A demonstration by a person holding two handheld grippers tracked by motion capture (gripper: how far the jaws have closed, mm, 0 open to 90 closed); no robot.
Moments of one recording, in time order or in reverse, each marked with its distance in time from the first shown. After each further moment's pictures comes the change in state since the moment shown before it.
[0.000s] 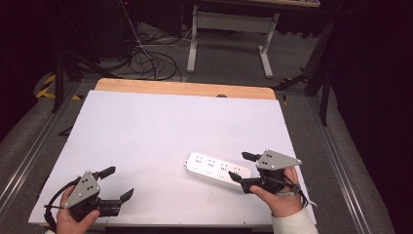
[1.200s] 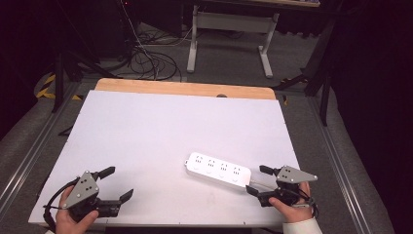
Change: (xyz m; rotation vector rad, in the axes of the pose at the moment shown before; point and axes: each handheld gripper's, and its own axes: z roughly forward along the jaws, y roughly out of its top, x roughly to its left) left arm 0.000 0.000 -0.002 -0.014 -0.011 -0.005; right arm -0.030 -0.093 -0.009 -0.043 0.022 0.139
